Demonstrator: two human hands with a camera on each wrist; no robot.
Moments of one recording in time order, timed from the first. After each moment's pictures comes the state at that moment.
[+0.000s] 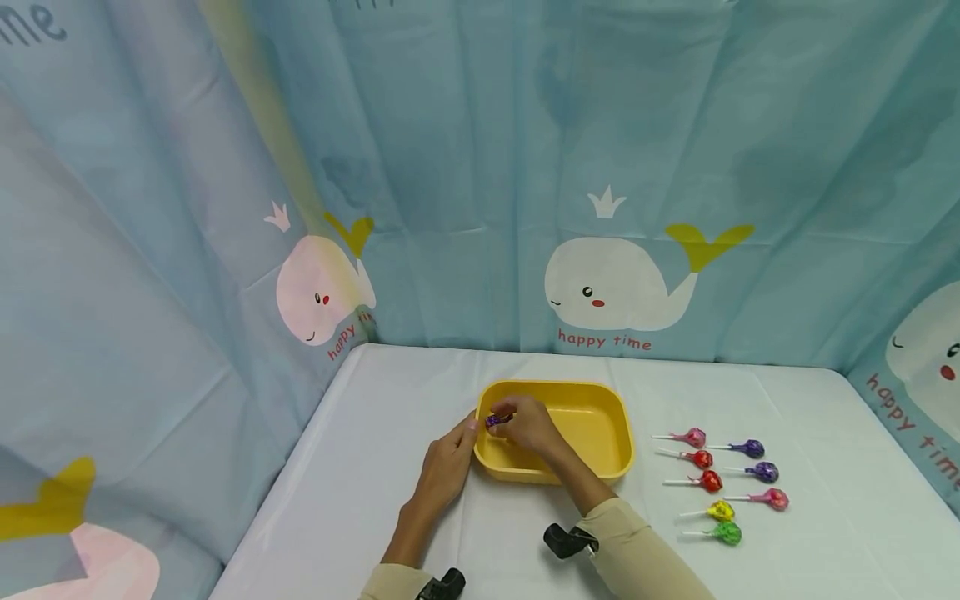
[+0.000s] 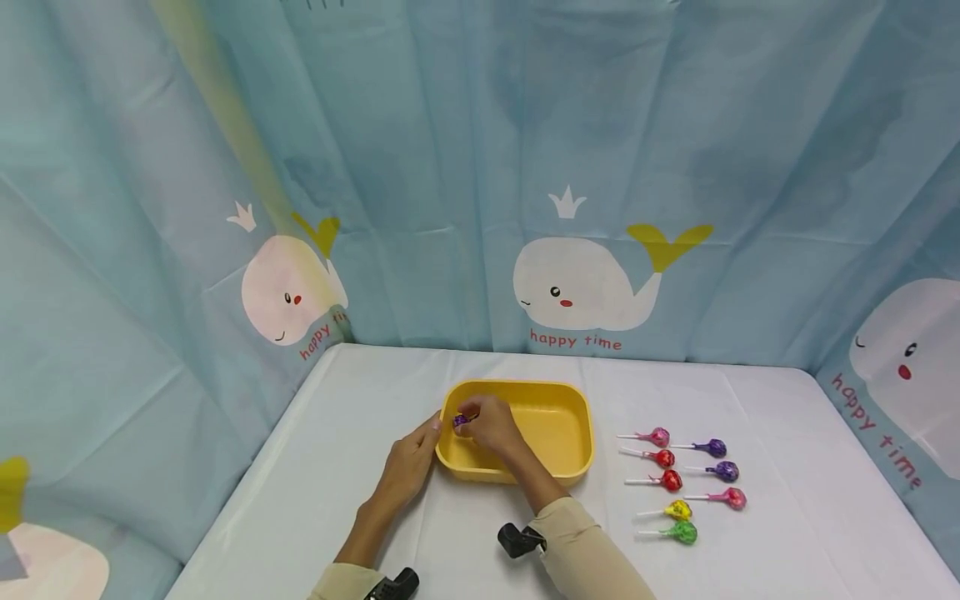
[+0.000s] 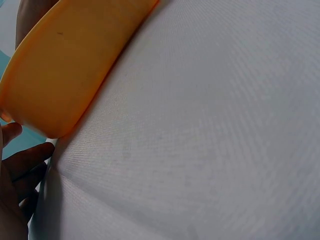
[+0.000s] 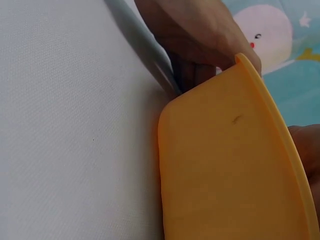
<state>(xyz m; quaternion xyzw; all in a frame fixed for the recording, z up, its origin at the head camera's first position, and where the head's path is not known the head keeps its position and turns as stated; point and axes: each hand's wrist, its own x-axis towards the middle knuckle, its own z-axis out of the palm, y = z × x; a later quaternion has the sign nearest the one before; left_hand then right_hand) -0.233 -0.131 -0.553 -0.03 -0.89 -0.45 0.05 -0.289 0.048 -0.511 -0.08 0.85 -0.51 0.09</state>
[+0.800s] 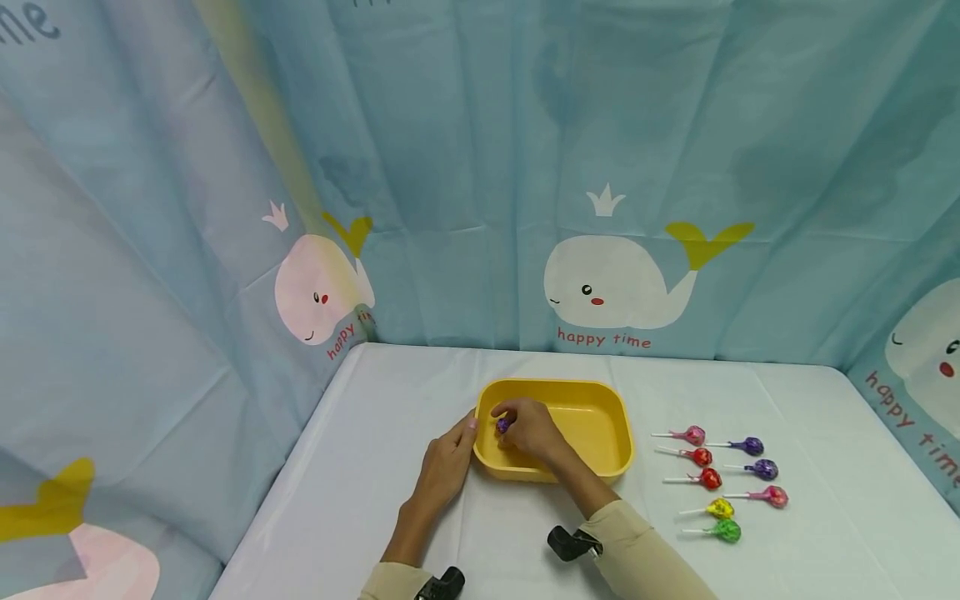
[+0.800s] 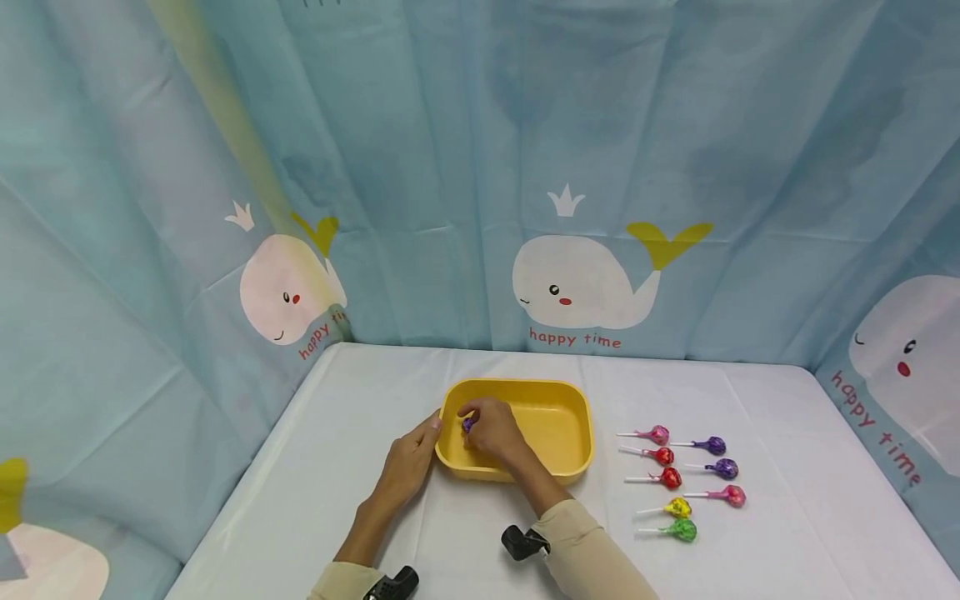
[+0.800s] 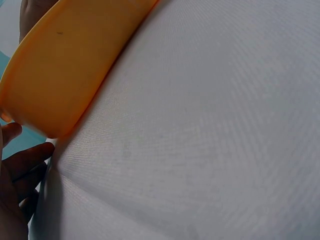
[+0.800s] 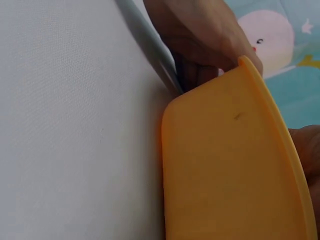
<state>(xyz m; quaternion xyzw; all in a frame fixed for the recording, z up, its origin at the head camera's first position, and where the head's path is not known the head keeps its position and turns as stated) -0.232 -0.129 -0.550 -0.03 -0.89 -0.44 0.05 -0.281 0.055 -0.510 -0.14 0.88 -0.45 0.06</state>
